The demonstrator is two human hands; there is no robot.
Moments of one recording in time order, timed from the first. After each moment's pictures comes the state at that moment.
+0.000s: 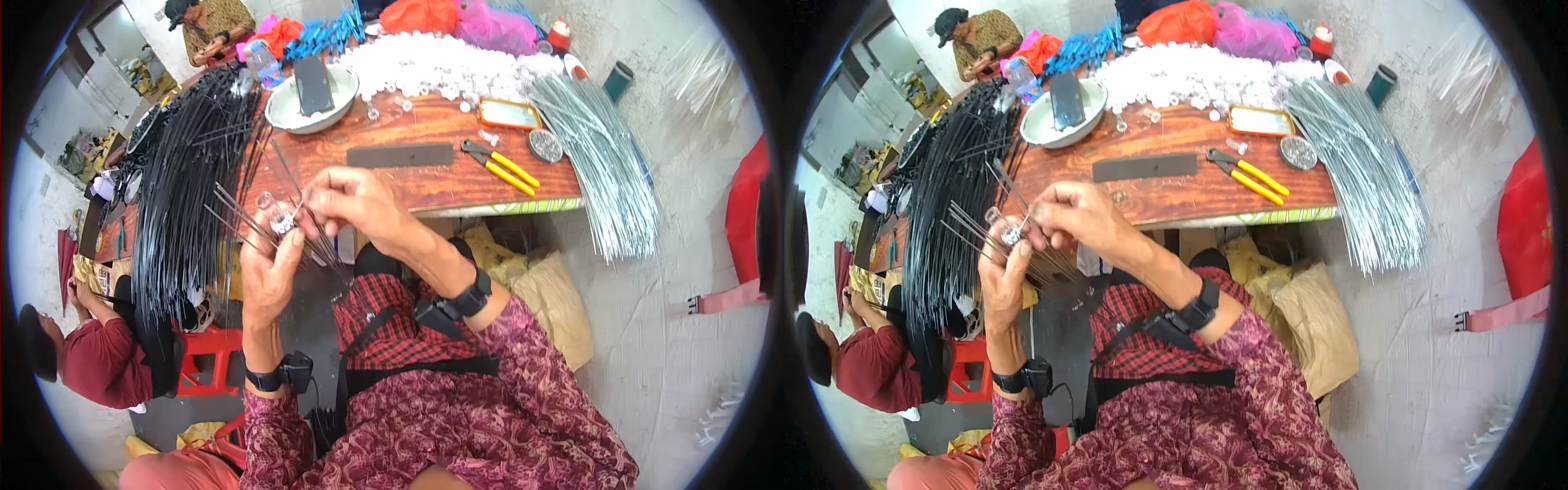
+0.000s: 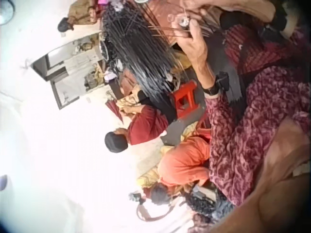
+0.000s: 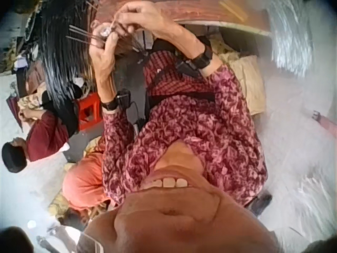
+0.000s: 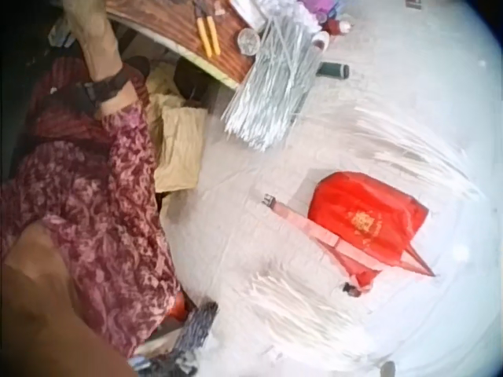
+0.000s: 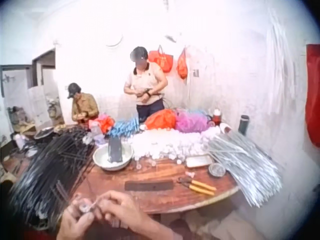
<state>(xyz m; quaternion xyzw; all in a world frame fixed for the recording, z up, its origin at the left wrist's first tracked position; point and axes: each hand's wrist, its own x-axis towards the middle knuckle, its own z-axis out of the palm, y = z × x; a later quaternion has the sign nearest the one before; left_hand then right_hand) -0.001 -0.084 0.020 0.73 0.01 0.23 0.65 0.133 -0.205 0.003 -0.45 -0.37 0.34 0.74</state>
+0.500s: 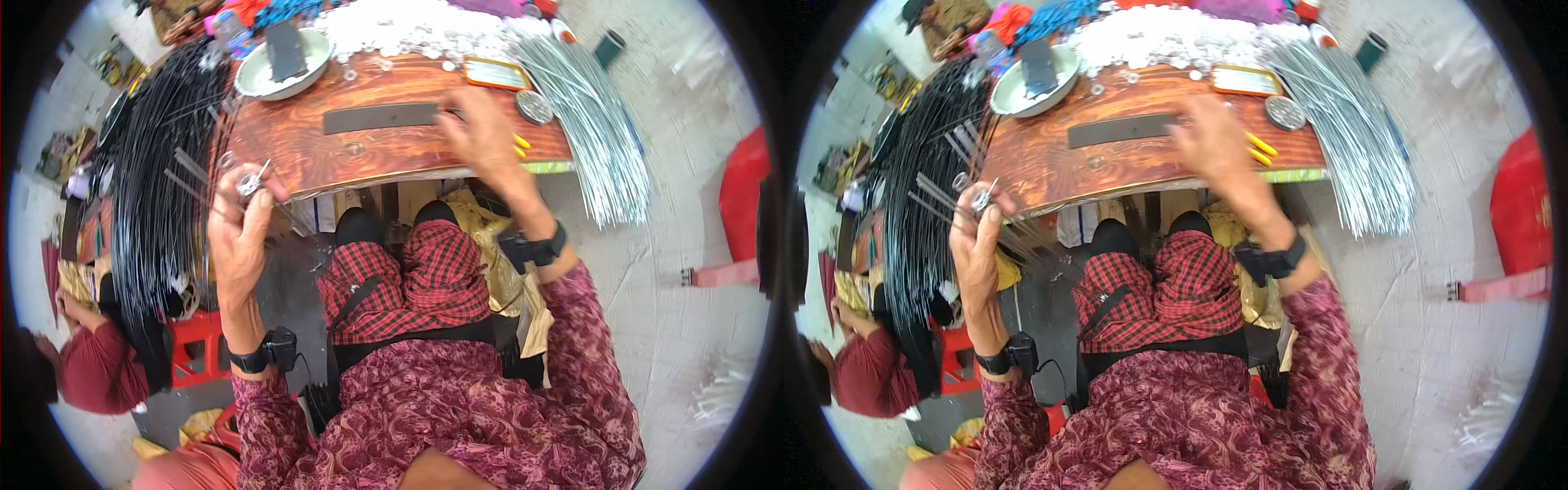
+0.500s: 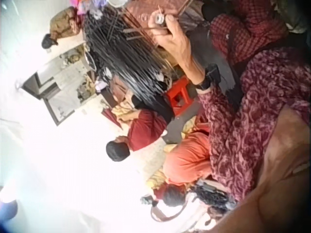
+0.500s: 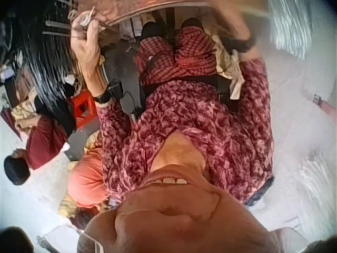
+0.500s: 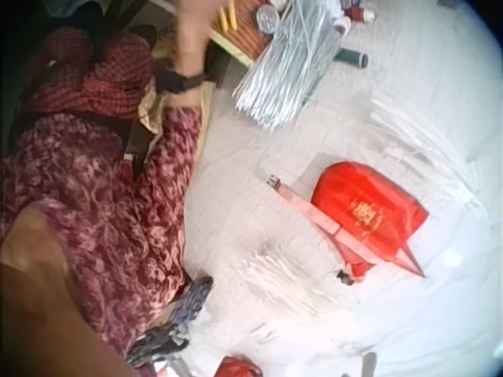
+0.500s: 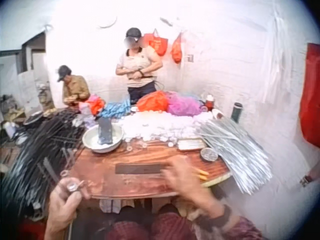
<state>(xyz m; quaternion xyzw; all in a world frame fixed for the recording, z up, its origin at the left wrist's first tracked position) 0.007 -0.070 0.010 0.75 0.02 0.26 0.60 0.232 -0.326 -0.042 -0.82 -0.39 -0.28 0.33</state>
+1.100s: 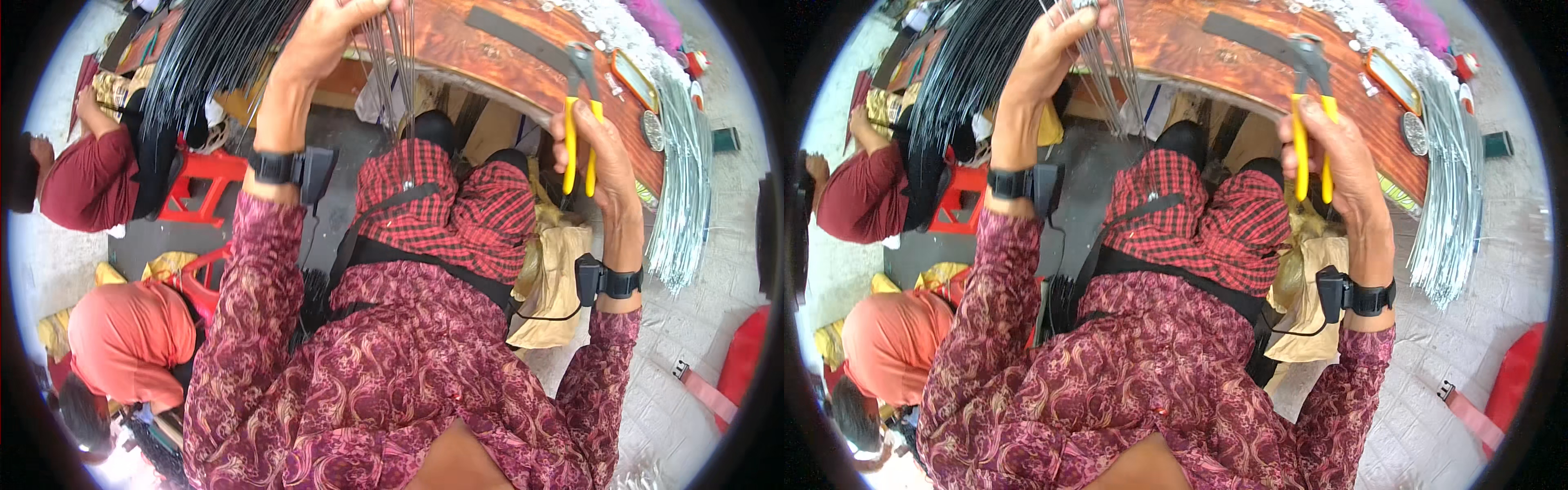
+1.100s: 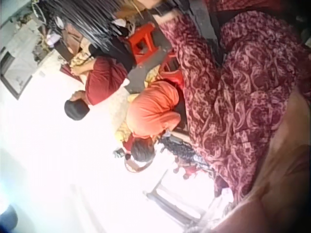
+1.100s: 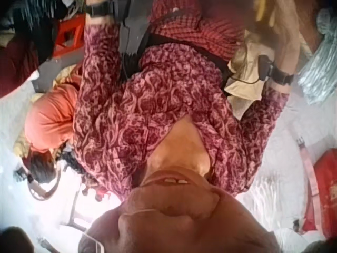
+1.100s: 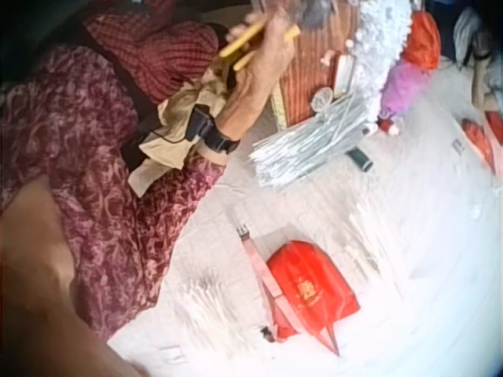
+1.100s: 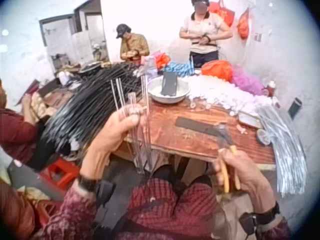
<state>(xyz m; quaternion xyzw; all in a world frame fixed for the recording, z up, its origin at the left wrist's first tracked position) 0.032 -0.004 -0.015 0.68 -0.06 0.25 0.69 0.163 -0.332 -0.019 -0.64 -0.22 0.39 0.62</state>
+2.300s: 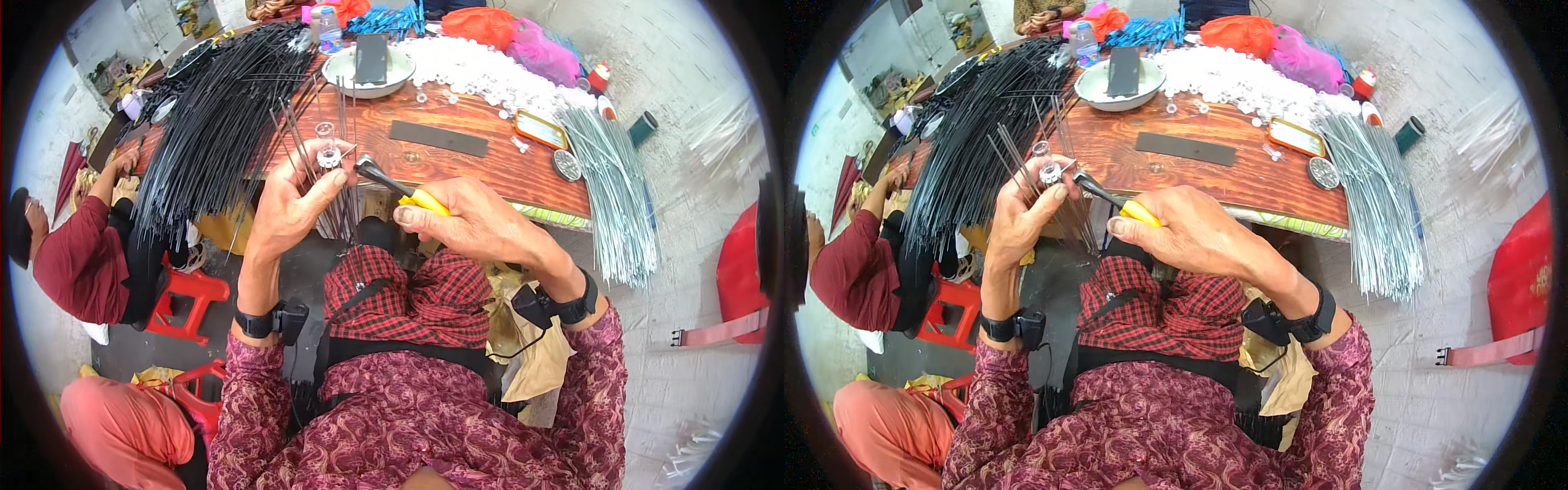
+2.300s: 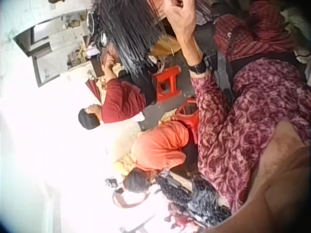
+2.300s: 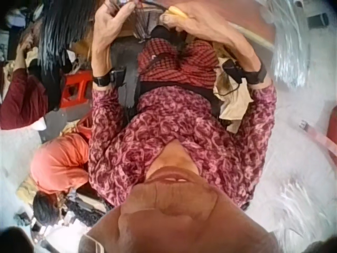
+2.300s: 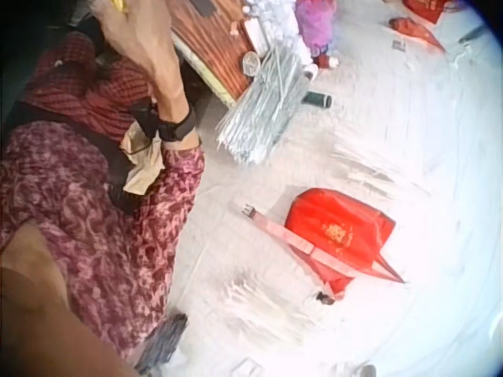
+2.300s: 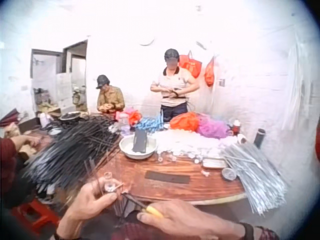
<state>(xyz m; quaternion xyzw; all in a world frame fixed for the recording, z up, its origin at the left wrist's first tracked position) -0.026 -0.080 0.026 0.74 -0.03 0.25 0.62 0.097 -0.292 0.053 -0.72 -0.55 0.21 0.36</state>
